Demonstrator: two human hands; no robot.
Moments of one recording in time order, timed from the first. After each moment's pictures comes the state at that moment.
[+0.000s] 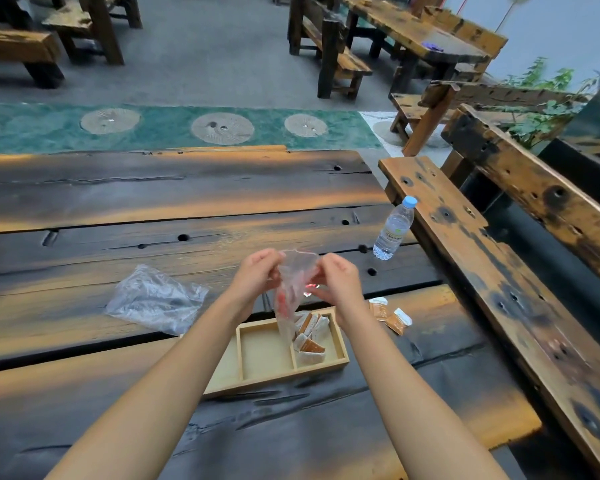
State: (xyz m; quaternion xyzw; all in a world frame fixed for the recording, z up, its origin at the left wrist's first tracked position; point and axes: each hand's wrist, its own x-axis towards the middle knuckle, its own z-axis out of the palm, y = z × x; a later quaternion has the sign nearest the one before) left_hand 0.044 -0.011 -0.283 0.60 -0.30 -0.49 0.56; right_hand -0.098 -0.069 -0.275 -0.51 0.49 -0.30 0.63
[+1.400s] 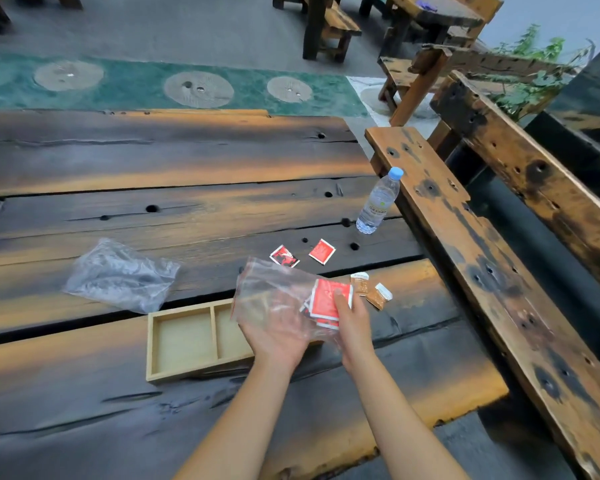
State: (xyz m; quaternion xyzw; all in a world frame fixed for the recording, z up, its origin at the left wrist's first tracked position) left_hand -0.073 0.015 -0.367 0.22 0.22 -0.61 0.73; right_hand -0.175 -0.037 -0.358 -0.39 0.59 -0.36 0.61
